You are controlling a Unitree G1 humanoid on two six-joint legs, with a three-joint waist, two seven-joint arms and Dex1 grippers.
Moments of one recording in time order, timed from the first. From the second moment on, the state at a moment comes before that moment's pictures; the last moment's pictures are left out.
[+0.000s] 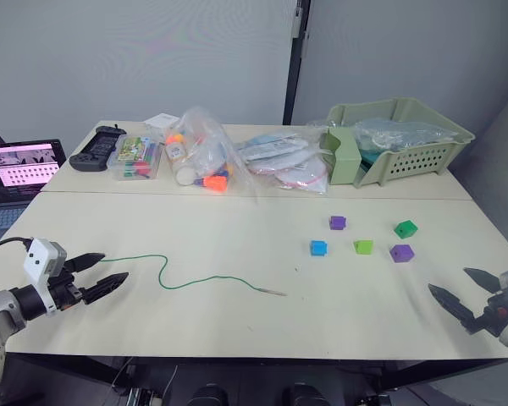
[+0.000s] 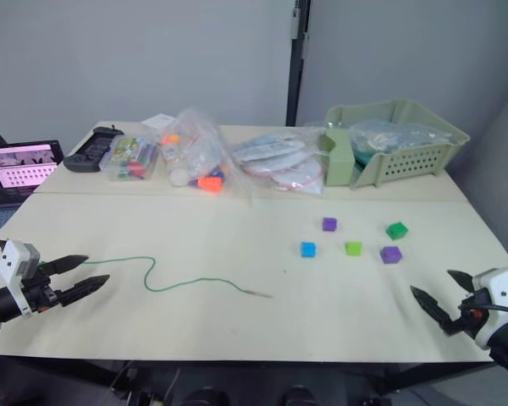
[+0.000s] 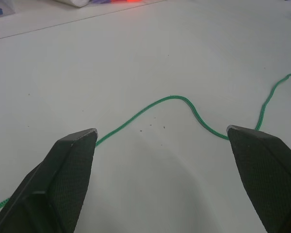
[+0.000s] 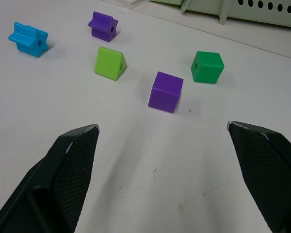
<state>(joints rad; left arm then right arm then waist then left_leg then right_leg) -0.02 0.87 0.41 0.24 -0.53 0.22 -1.10 0.28 -0.71 -0.62 -0.15 0.48 0.27 0.81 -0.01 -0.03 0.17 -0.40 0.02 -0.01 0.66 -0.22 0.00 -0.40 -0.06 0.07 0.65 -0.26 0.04</state>
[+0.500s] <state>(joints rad) -0.06 0.75 0.21 -0.17 -0.65 0.43 -1.12 0.26 -0.37 -0.45 -0.52 0.40 0.53 0.28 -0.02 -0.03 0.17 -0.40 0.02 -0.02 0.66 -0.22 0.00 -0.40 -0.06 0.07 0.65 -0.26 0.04</state>
